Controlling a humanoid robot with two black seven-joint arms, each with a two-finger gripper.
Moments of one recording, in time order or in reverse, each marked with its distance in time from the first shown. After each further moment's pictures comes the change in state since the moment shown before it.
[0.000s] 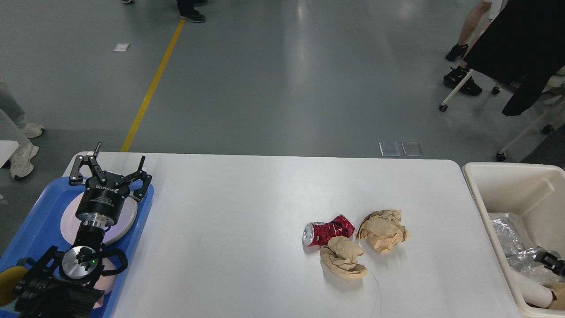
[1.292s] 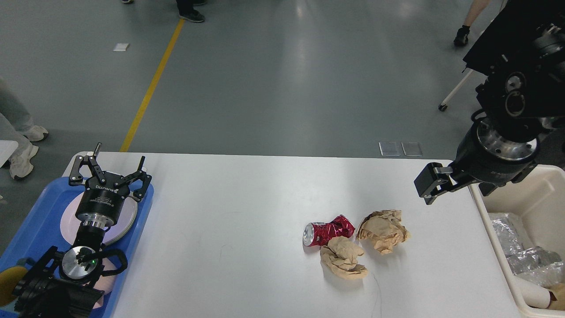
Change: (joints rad) left arm 0.001 0.000 0.000 0.000 0.000 0.000 -0.001; right arm 1.597 0.281 -0.300 1.263 -0.177 0.497 -0.008
